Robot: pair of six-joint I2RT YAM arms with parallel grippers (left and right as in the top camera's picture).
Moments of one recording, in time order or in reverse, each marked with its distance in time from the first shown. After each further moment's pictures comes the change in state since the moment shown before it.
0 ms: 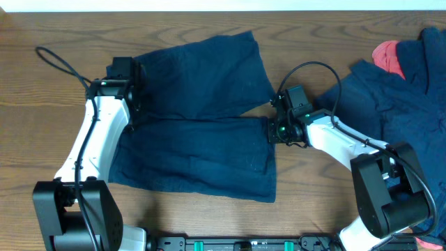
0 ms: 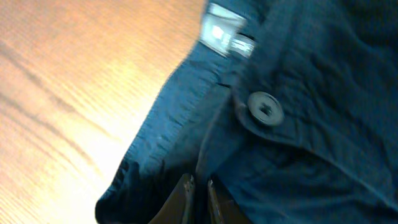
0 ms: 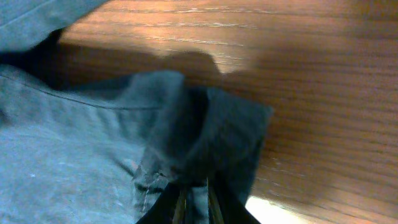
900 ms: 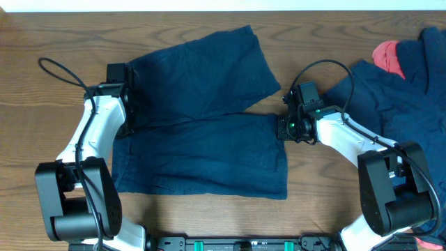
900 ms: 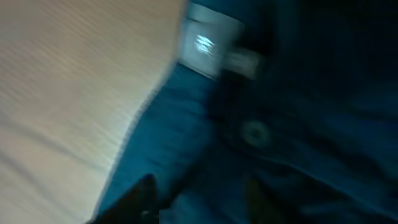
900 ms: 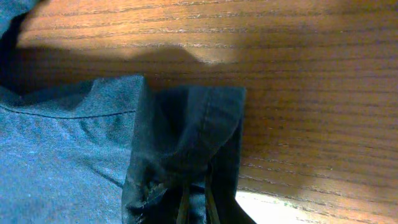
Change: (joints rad) left arm 0.064 0.085 -0.064 0.126 0.174 0.080; right arm -0.075 0.000 0.011 -0.041 0.023 0.000
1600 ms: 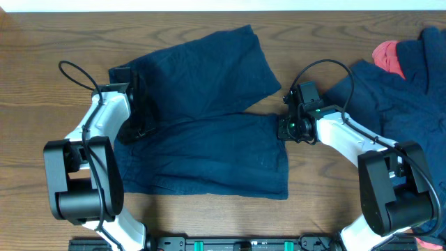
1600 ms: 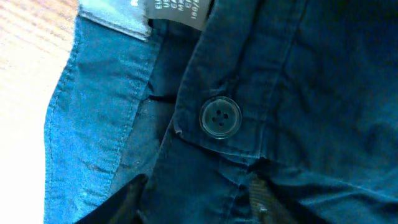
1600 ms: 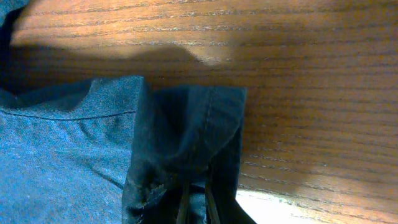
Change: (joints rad) left arm 0.000 0.121 0.000 -0.008 0.139 0.069; right arm 0.000 0.000 0.005 -0.016 0.011 0.000
